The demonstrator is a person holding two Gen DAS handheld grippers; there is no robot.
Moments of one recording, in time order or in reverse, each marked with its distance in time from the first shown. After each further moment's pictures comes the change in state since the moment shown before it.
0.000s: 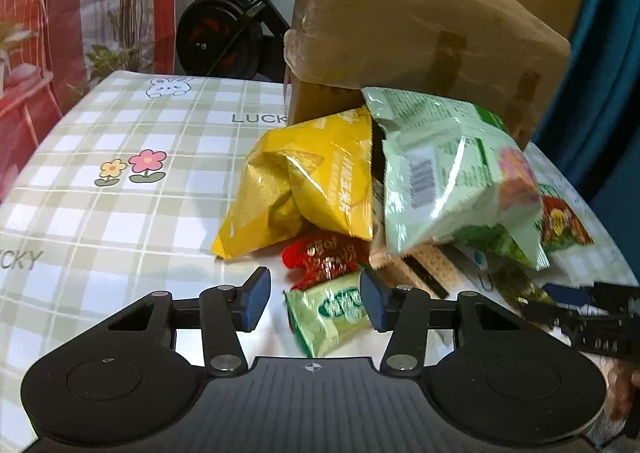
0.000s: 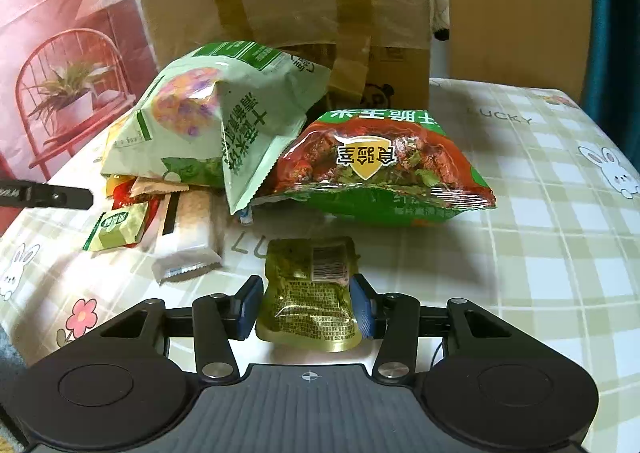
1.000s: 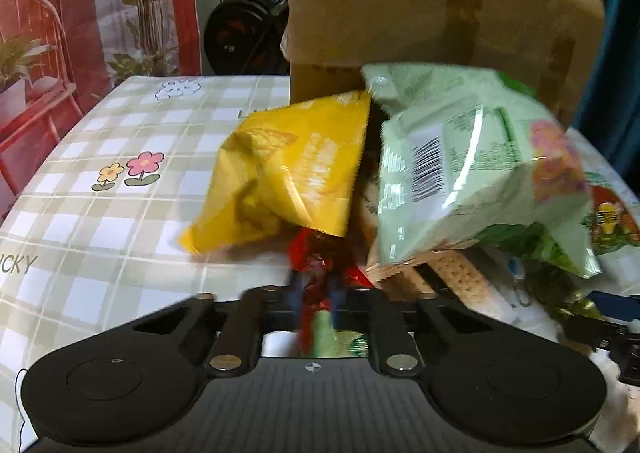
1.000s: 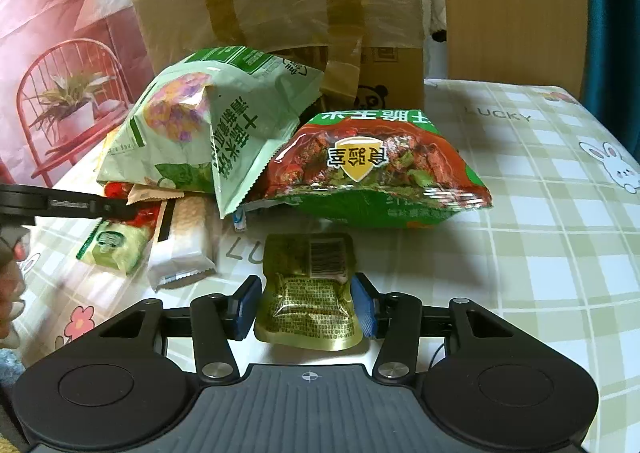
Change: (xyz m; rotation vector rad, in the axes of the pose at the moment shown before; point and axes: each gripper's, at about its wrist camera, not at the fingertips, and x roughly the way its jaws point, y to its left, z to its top) left arm 0.025 -0.041 -0.004 0.035 -0.011 0.150; right arm 0.002 -0.003 -0.005 0.043 -0.025 0.012
